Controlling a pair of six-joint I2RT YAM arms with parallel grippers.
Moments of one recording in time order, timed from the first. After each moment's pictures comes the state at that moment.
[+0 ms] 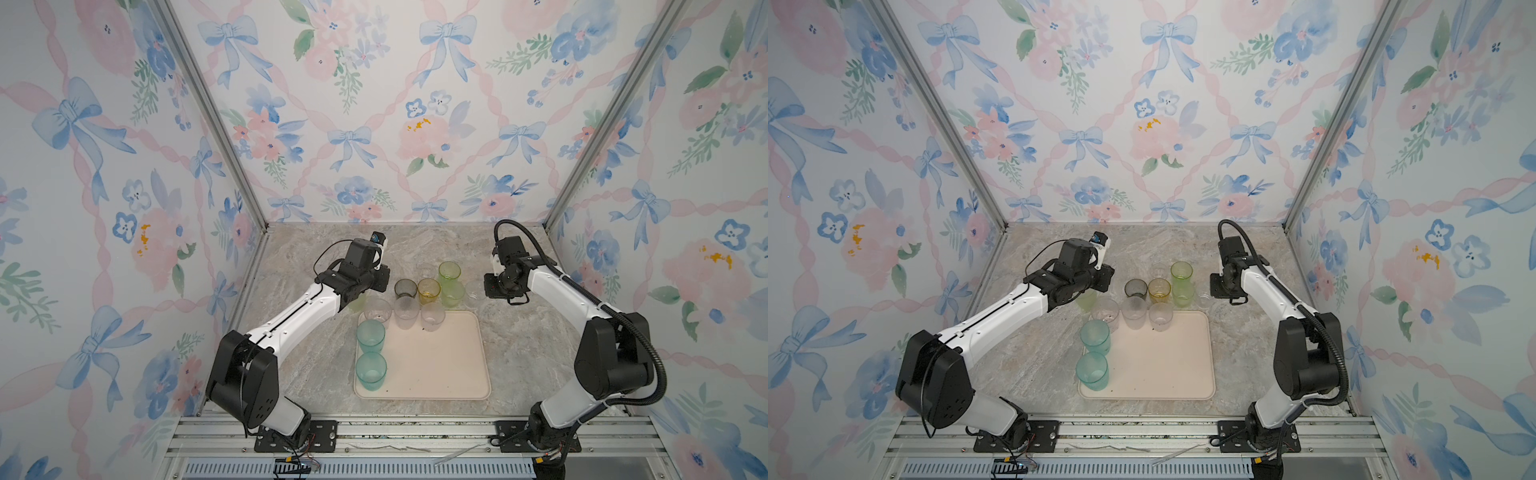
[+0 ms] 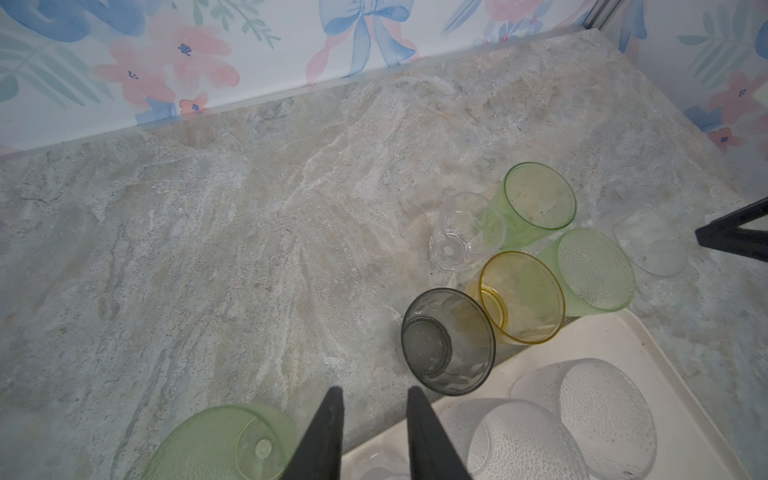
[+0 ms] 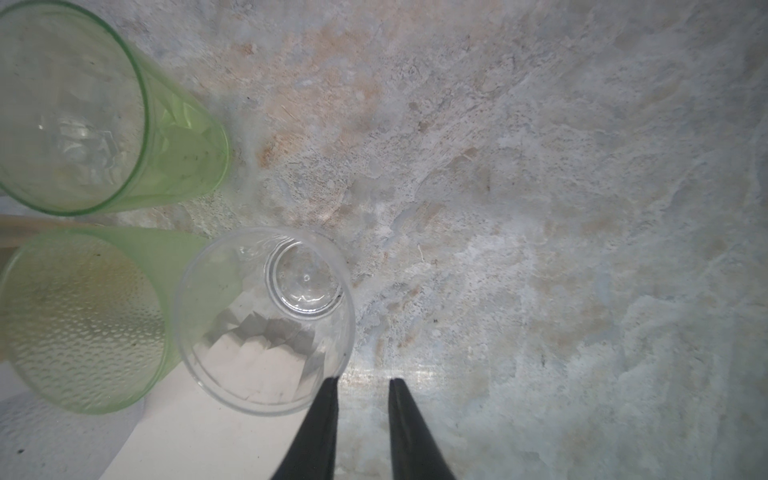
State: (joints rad) left arm -0.51 1.50 1.16 -0.34 -0.02 -0.13; right arm 0.18 1.65 1.26 -0.80 0.04 0.18
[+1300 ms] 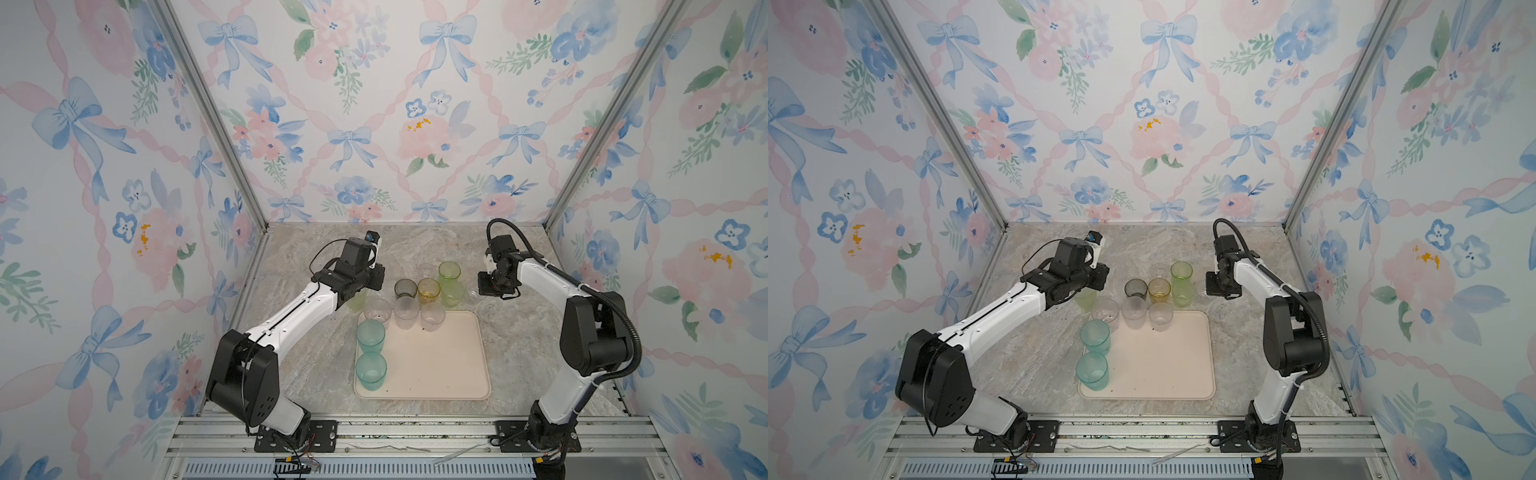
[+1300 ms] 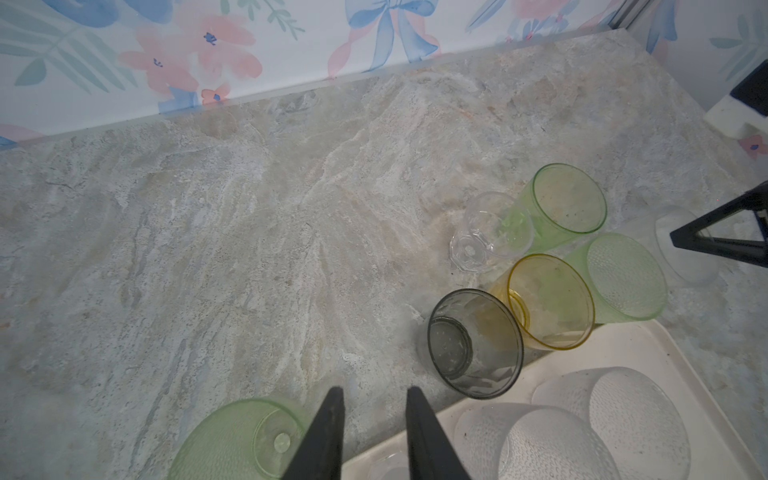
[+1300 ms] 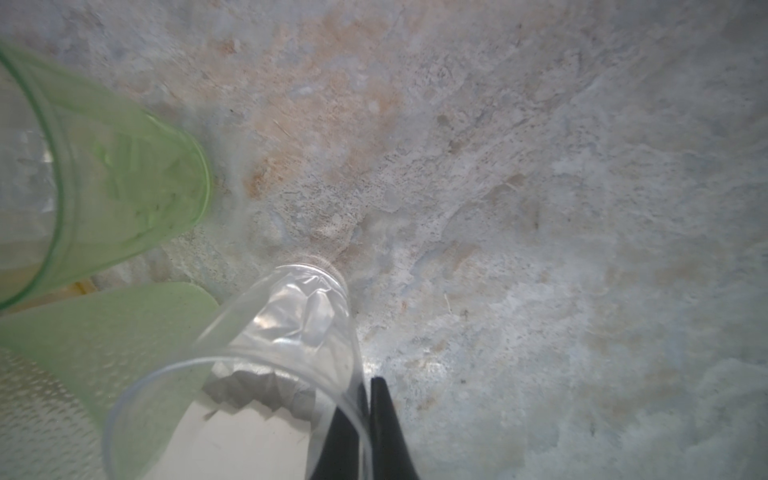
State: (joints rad) left arm -0.47 1.50 1.15 -0.34 -0.02 -0.13; right arm 0.17 1.81 1.33 -0.77 0.01 0.18
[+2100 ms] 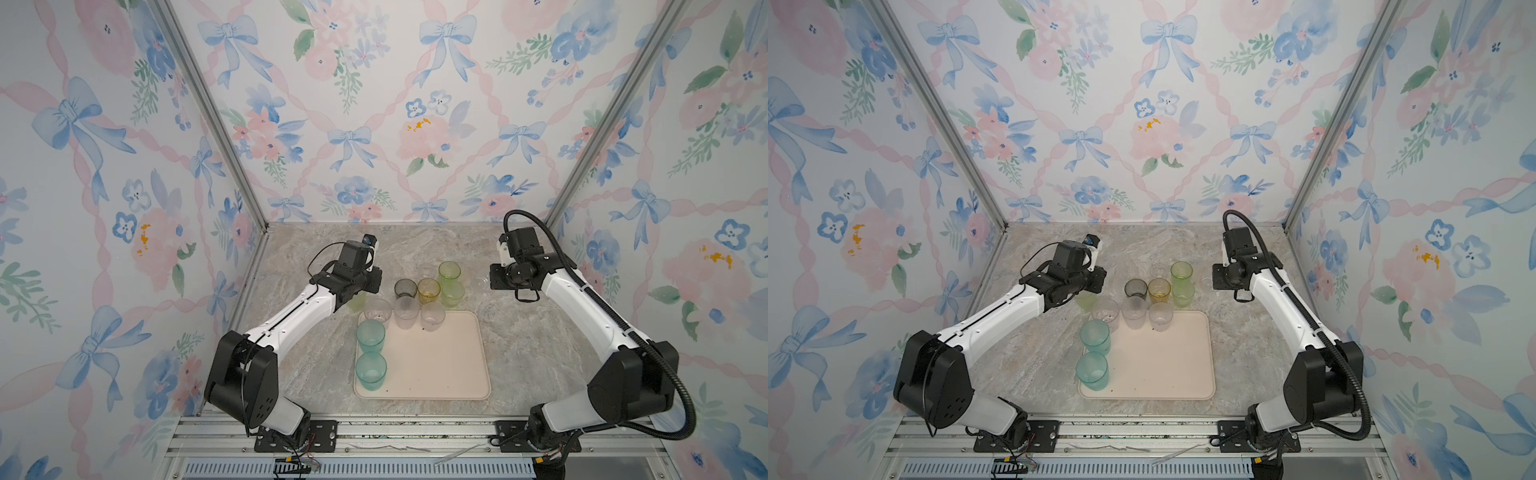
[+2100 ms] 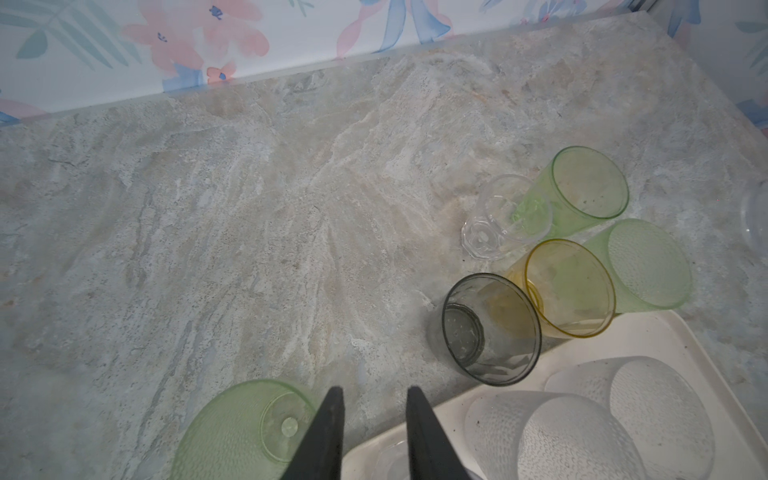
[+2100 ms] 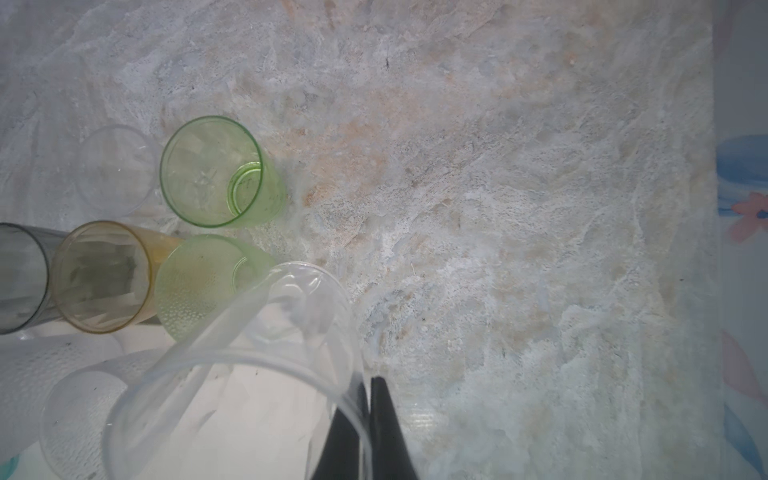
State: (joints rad) left arm -0.46 1.49 1.12 -0.34 -0.02 -0.13; right arm 0.24 1.48 1.31 -0.88 0.08 0.16
